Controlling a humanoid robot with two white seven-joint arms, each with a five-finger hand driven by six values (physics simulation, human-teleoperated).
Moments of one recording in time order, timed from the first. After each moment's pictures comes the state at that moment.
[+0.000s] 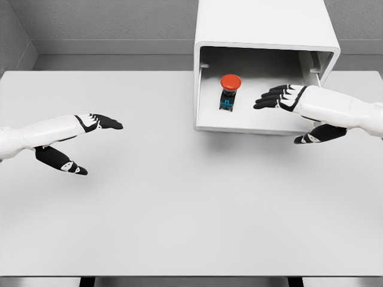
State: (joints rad) left arm -0.40 0.99 -0.53 -1.58 0.18 -0.61 -0.55; right arm -0.62 -1.08 0.72 -1.67 0.02 -0.61 0.29
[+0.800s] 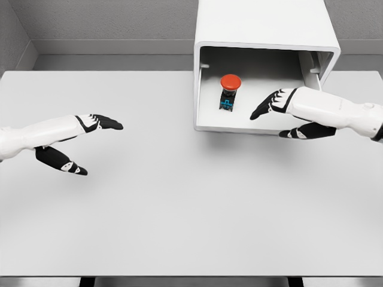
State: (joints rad) left arm -0.40 0.99 -0.53 -1.59 0.18 -0.61 -0.55; right arm -0.64 -1.02 0.74 -1.64 0.00 -0.61 0.30
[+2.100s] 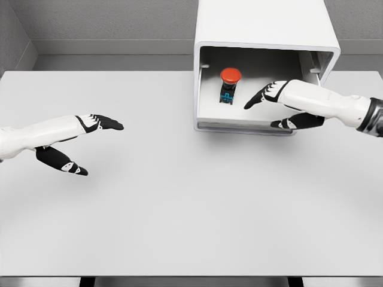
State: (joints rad) left arm -0.40 0.99 -0.53 -1.59 0.18 -0.61 -0.55; right arm -0.68 -0.91 0.75 -1.51 0.01 -0.61 0.34
